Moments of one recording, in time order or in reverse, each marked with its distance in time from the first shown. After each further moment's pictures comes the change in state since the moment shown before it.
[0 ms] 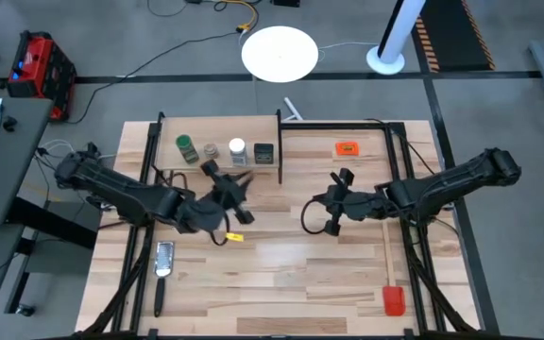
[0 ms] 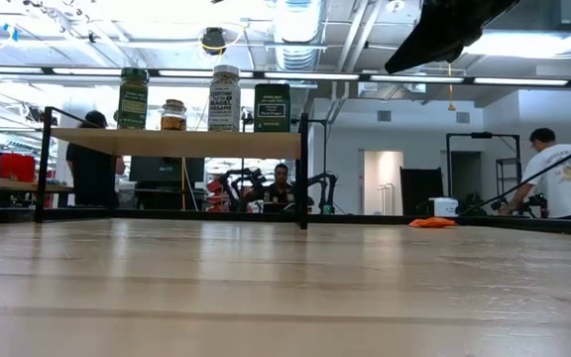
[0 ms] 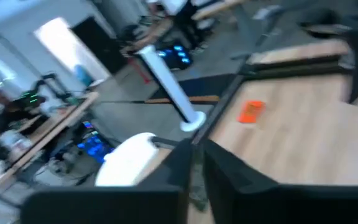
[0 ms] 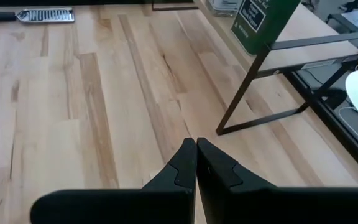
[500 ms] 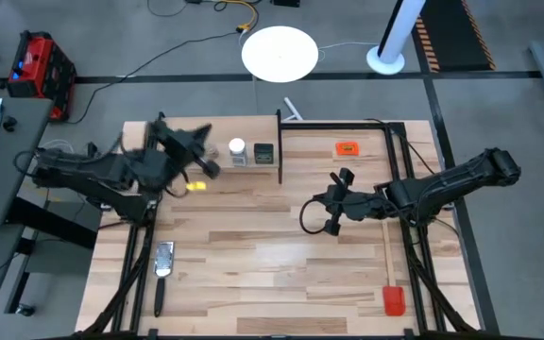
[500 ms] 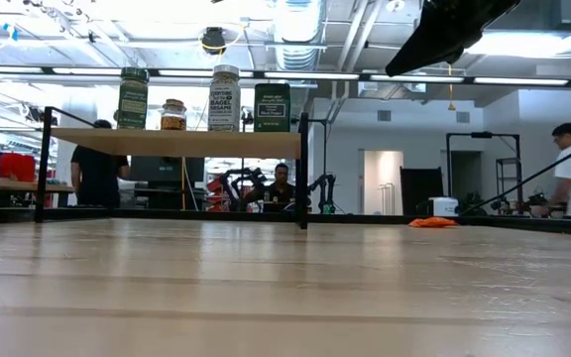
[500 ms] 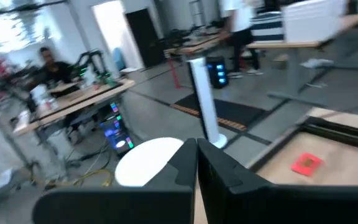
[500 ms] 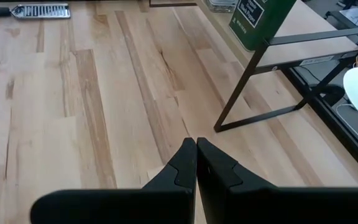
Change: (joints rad) left arm 0.169 -0.321 0.000 -0.035 -0.021 -0.025; right arm -0.002 0.003 0.000 -0.010 0.003 0.005
